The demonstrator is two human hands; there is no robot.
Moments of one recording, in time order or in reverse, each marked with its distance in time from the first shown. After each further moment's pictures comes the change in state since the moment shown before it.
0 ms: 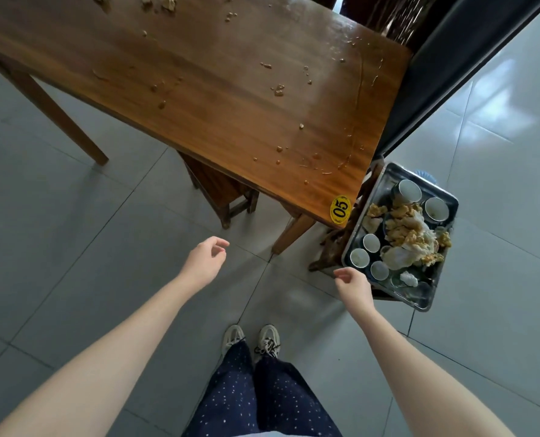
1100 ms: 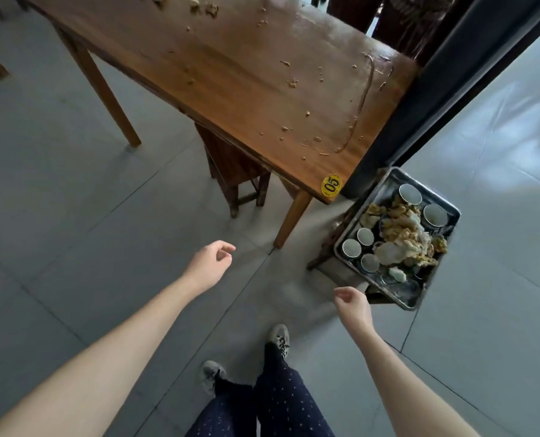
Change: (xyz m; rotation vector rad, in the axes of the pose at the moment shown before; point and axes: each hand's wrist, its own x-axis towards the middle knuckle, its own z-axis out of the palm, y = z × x) left_hand -0.135 -0.009 0.079 -0.027 0.118 -0.016; right_hand -0.062 0.112 -0.035 -0.029 -0.078 -0.102
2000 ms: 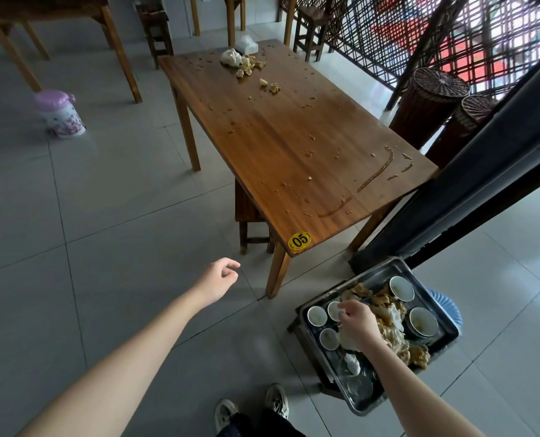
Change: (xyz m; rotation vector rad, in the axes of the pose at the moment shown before) left_hand -0.038 0.157 0.117 -0.248 0.279 -0.140; right_hand 0.149 -0.027 -0.187 -0.281 -0.237 -0.438
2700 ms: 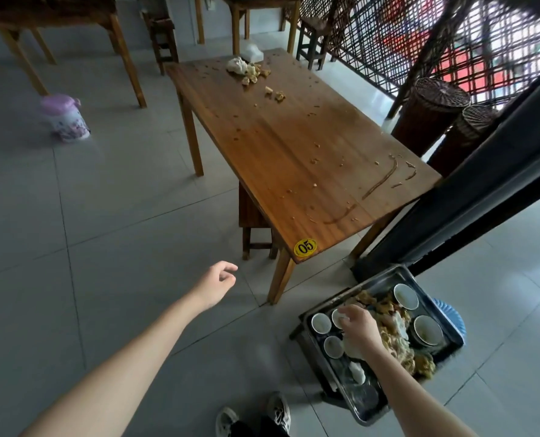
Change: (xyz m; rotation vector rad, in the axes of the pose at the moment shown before) left_hand -0.004 -0.006 -0.017 -0.025 0.026 -0.006; right_hand -0.005 -0.015 0.004 -0.059 -0.008 -0.084
